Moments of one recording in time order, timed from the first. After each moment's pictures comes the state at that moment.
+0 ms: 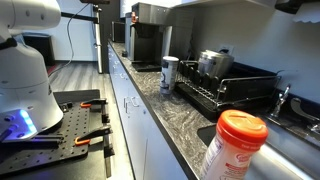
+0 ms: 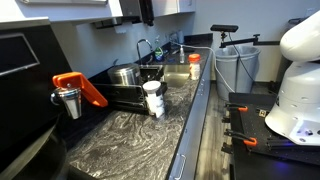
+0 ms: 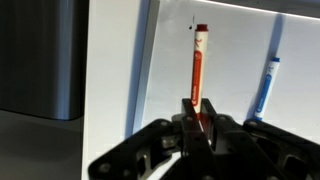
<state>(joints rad) -0.79 -0.75 0.83 -2.42 0.01 3.38 0.33</state>
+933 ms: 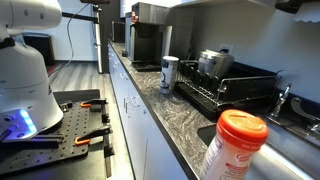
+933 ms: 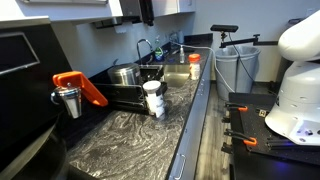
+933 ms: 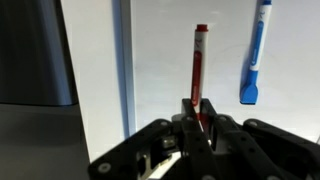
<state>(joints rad) -0.85 -0.77 0.92 -2.36 0.25 3.46 0.31</state>
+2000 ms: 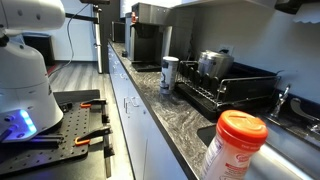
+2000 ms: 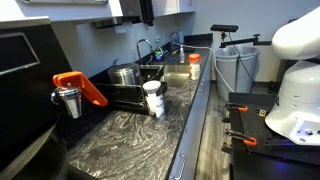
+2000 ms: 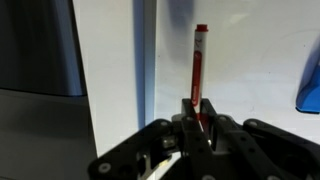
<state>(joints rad) -1.11 -0.75 1.06 -2.21 0.27 3.46 0.31</state>
